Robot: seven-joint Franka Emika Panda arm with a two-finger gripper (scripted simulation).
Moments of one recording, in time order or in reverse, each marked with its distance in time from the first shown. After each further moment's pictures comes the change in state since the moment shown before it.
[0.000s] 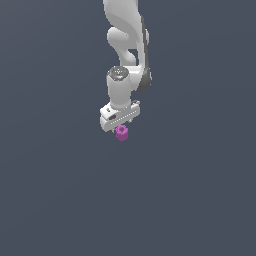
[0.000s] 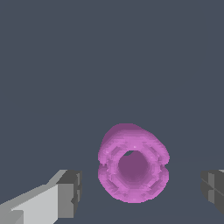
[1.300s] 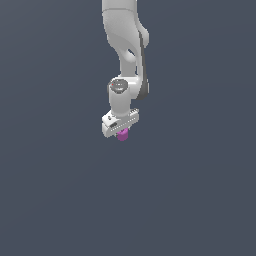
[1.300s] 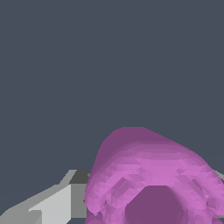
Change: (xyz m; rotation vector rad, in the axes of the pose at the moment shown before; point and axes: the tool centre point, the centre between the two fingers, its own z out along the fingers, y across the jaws) arm -0.002 0.000 0.050 -0.001 0.001 -0.006
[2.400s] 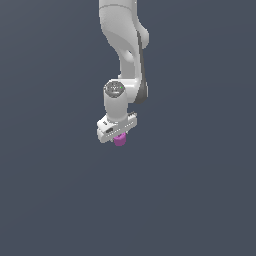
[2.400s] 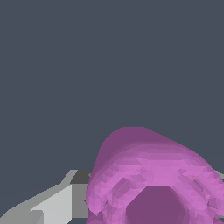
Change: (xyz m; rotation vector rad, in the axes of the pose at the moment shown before) arm 0.028 0.034 -0.015 0.000 0.000 0.000
